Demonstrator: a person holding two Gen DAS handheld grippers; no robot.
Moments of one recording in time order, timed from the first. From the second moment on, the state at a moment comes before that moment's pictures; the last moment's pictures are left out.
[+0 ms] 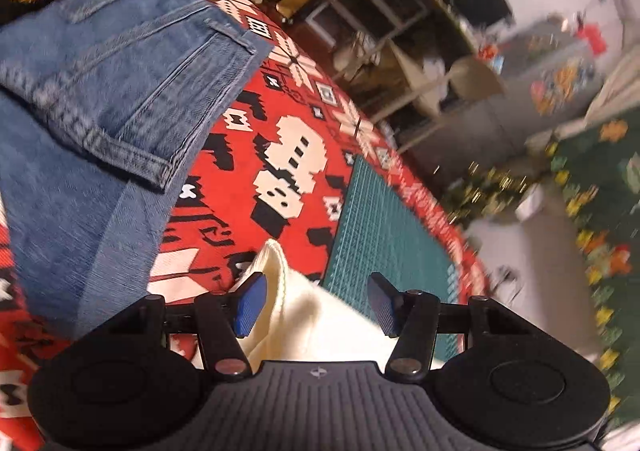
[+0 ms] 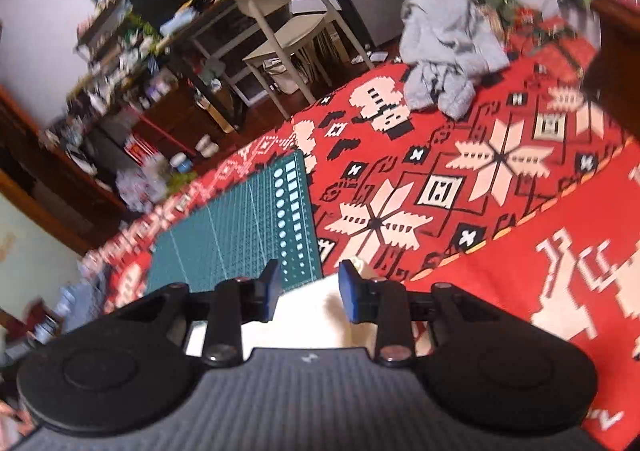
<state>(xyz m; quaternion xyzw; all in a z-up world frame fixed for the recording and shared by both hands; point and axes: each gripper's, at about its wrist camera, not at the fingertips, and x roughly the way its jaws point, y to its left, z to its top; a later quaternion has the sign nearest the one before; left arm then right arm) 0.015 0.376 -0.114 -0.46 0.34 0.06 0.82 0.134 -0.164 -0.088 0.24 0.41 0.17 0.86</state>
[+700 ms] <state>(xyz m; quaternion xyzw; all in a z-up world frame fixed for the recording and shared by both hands) 0.034 0.366 -0.134 -0.40 0.39 0.05 0.83 0.172 -0.165 -0.148 0.31 0.47 0.13 0.81</state>
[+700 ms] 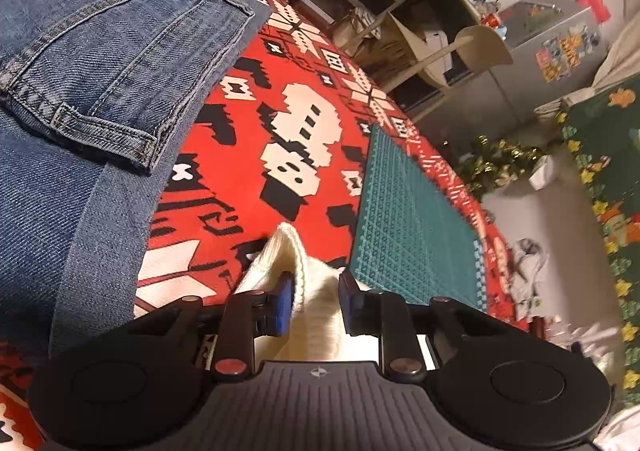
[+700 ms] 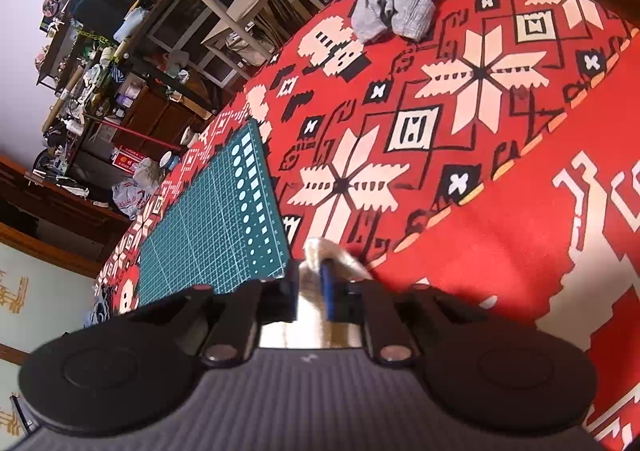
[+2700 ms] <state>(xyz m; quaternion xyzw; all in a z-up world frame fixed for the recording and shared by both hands) 0.024 0.304 -0.100 -0.40 0.29 0.03 0.87 0.135 -0.065 -0.098 0.21 0.40 0.24 0.86</state>
